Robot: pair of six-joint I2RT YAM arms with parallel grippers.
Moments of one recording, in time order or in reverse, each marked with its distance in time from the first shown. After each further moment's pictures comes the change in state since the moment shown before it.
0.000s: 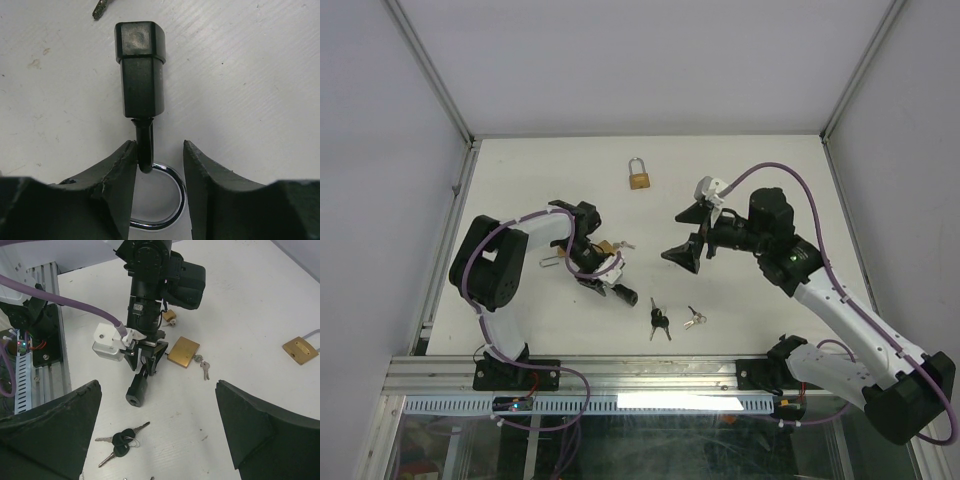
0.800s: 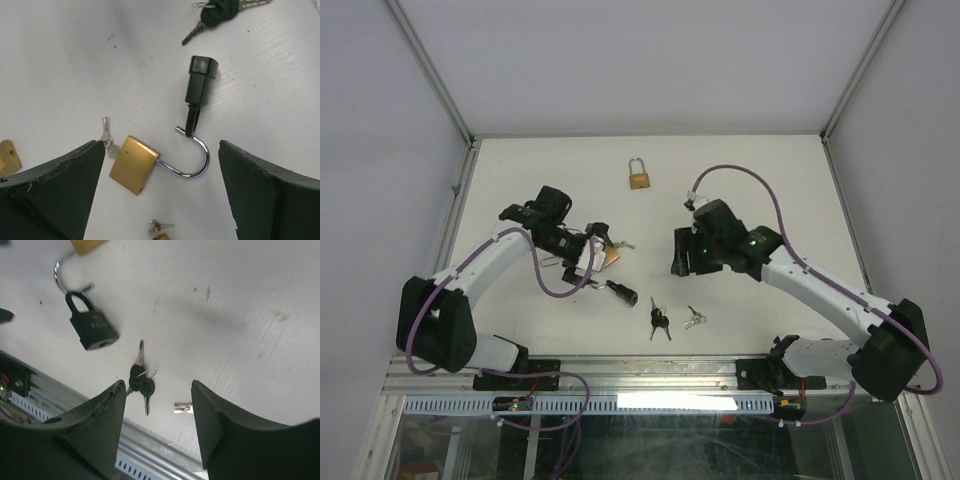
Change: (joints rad) left arm 0.076 -0.379 -0.073 0.086 0.068 -0.174; right arm 0.117 0.198 0.115 -0.501 0.618 0.565
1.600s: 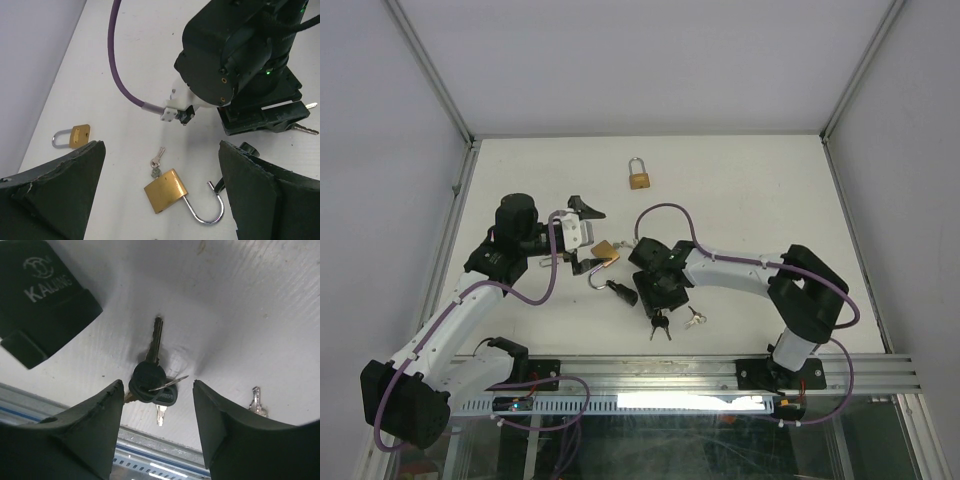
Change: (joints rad) left arm 0.013 -0.482 -0.245 0.717 0.029 -0.957; right arm 0.330 0.500 0.087 -0.074 0.060 0.163
